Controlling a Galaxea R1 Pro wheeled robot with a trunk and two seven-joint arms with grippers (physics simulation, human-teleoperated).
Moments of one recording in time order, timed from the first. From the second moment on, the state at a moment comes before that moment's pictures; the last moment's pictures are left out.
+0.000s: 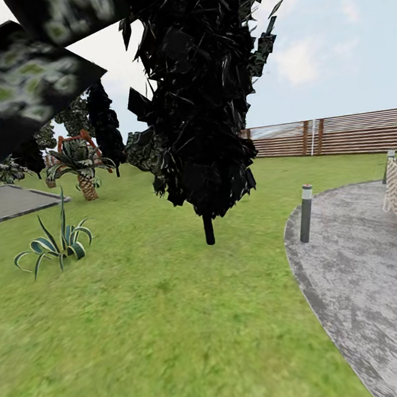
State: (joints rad) left arm 0.04 0.04 -0.01 -0.03 0.00 -0.01 0.00; right arm -0.09 -0.04 0.06 0.04 -0.01 -0.08 0.00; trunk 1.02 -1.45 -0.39
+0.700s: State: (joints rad) left arm 0.04 0.04 -0.01 -0.05 0.00 0.00 0.00; right arm -0.09 -0.04 0.06 0.04 0.00 -0.08 0.00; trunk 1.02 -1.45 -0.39
